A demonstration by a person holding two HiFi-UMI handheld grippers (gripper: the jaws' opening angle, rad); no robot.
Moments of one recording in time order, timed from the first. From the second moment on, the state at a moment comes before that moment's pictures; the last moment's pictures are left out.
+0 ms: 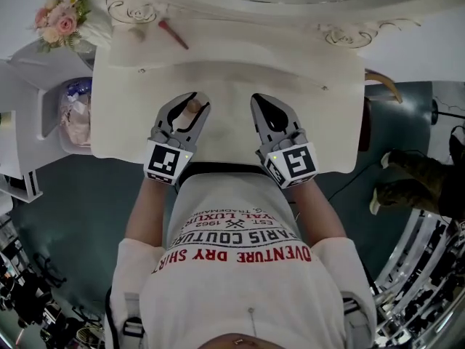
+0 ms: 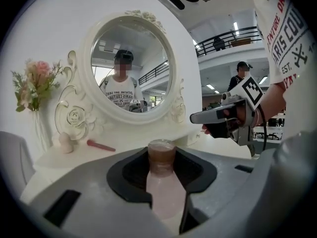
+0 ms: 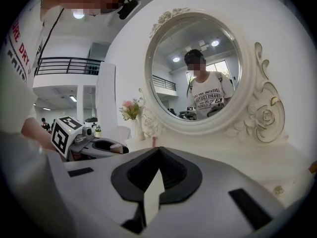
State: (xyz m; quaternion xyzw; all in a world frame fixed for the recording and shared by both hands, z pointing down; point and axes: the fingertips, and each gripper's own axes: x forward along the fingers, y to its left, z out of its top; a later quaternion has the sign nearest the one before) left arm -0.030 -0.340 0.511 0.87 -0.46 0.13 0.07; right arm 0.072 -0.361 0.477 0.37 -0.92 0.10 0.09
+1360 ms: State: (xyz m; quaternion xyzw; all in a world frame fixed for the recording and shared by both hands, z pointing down) left arm -0.008 -0.381 0.576 0.88 -0.45 0.14 0.10; right arm 0.093 -0.382 0.495 0.39 -0.91 0.09 0.11
